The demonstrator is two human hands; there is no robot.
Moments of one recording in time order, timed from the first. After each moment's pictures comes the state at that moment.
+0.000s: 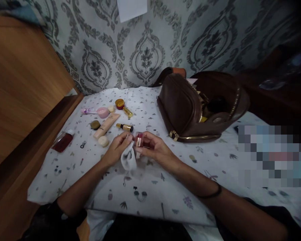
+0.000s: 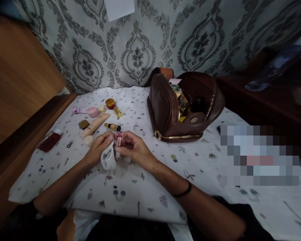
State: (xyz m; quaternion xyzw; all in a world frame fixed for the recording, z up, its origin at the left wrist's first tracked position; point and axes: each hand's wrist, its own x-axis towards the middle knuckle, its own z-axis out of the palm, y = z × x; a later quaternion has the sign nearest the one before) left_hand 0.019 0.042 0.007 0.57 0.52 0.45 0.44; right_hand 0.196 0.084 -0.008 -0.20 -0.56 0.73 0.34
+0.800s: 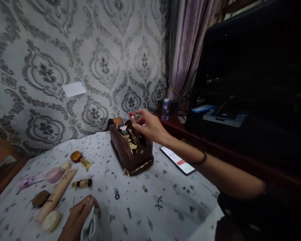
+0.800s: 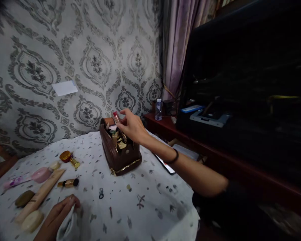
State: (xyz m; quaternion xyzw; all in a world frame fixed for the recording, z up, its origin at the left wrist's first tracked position) left_hand 0.038 0.038 -0.006 0.59 0.61 0.36 0.38; right_hand 0.349 0.167 0.148 -0.51 -0.74 0.08 0.43
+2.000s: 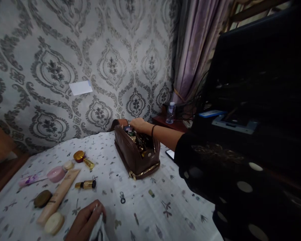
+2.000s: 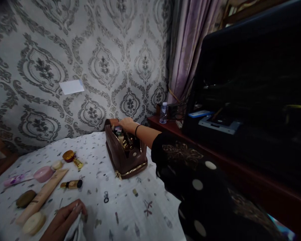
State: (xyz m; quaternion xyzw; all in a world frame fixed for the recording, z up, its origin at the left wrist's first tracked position) left_hand 0.026 0.041 -0.016 0.66 0.55 0.32 0.41; right_hand 0.304 0.300 0.128 -0.56 -0.82 -0.11 -0.02
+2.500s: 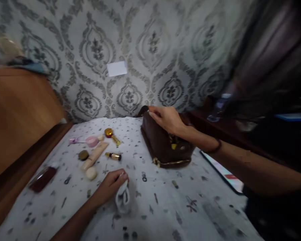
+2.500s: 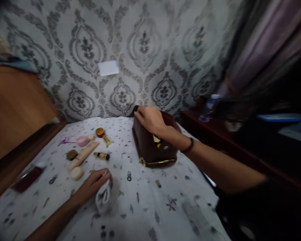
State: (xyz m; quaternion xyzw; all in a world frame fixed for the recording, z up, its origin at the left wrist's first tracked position) left_hand 0.028 0.044 -0.009 0.66 0.52 0.34 0.43; right_hand 0.264 0.216 0.141 -0.52 -0.82 -0.11 0.21
